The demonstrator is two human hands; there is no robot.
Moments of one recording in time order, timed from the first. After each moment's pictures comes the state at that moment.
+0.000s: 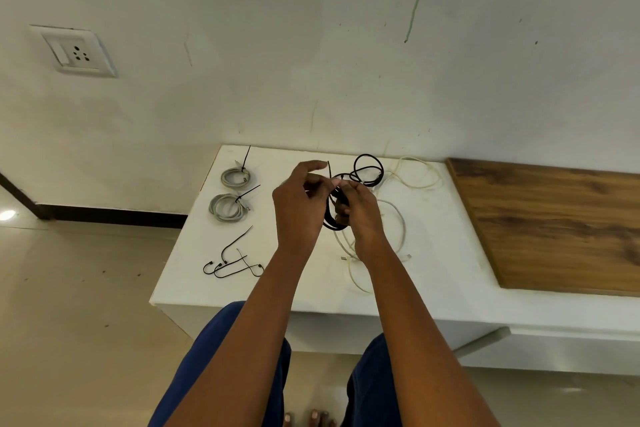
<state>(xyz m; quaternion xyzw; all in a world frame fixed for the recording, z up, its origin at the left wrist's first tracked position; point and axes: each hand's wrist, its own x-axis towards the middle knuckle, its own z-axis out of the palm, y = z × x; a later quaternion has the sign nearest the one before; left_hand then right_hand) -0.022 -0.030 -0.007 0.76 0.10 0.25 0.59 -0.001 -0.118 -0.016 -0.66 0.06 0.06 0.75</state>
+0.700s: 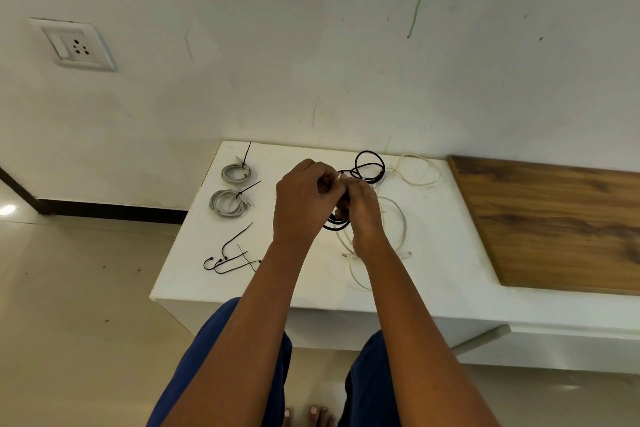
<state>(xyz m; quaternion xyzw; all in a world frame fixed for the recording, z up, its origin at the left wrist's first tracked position) -0.024 -0.026 0.001 0.85 0.01 0.30 0.42 -0.002 -0.113 -0.013 -0.64 0.08 0.05 0.76</state>
